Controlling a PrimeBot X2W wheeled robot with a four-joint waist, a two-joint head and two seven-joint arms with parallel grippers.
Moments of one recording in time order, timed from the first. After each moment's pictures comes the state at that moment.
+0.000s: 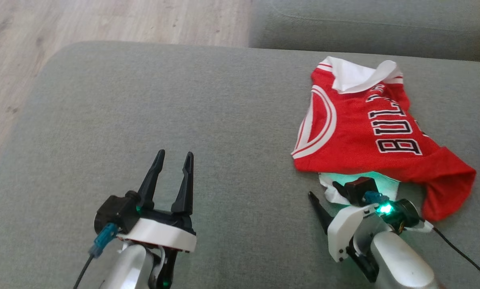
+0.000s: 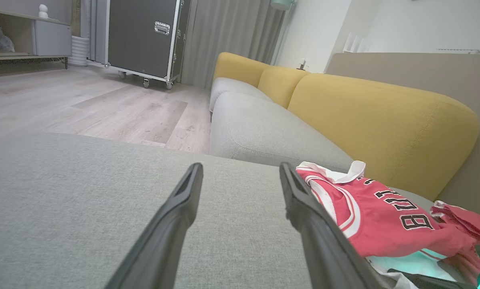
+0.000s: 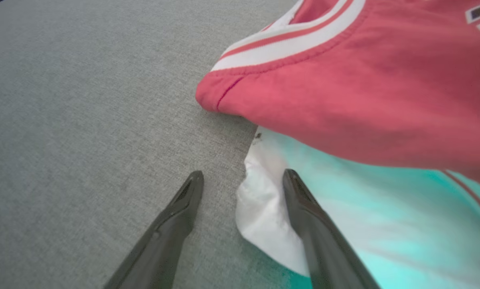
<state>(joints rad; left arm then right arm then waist) -0.20 0.05 -0.32 0.34 -0.38 -0.13 -0.25 -0.30 -0.10 0.37 0.69 0.11 0.13 0.01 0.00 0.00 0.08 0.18</state>
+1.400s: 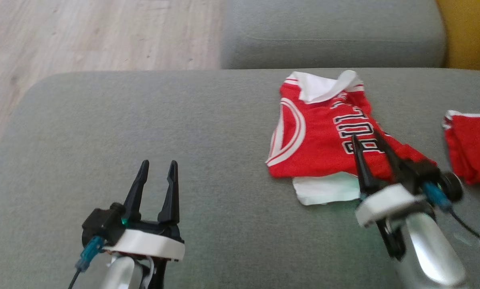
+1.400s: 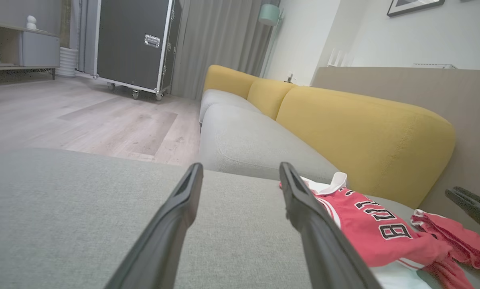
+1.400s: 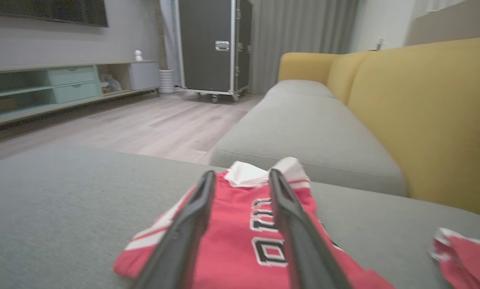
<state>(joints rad) -0.14 0.05 -0.25 0.32 -0.38 -0.13 -0.25 -0.30 -0.08 0.13 0.53 0.03 0.13 -0.25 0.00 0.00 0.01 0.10</state>
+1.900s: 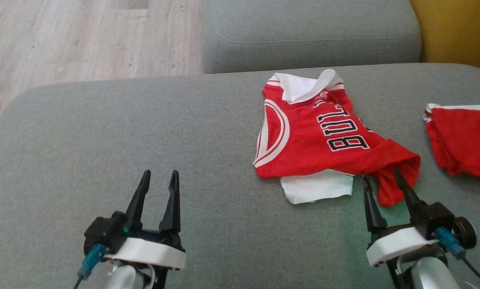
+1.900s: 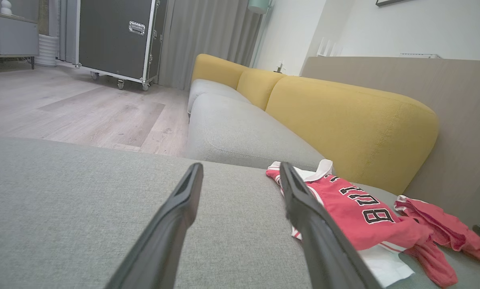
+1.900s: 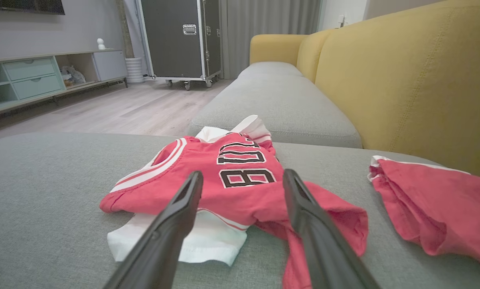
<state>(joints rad) -0.11 0.05 -0.26 0.32 -0.38 -0.13 -0.25 -0.05 -0.05 0.03 0.36 -0.01 0.13 -0.25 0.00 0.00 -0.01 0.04</state>
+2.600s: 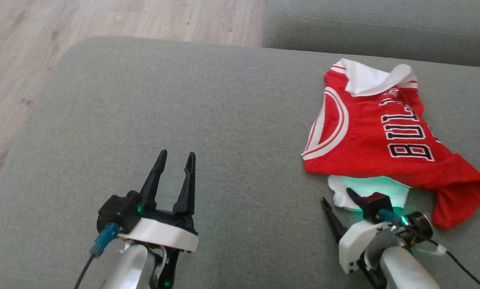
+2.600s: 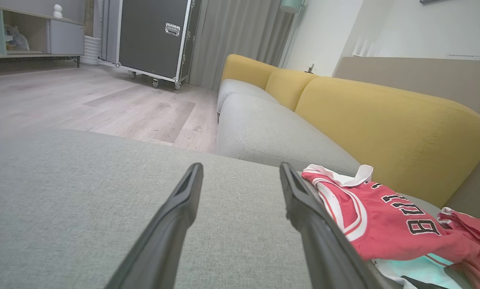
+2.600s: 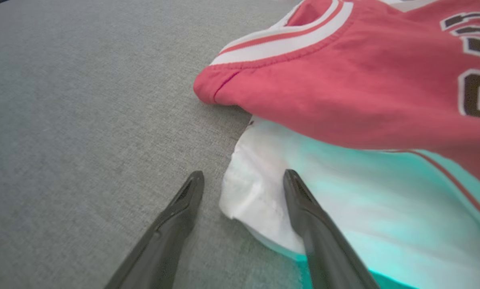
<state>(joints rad) -0.20 0.05 -0.34 0.35 -0.40 -0.13 -0.25 -0.22 -0.08 0.25 0.68 -0.01 0.13 -0.10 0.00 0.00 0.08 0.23</state>
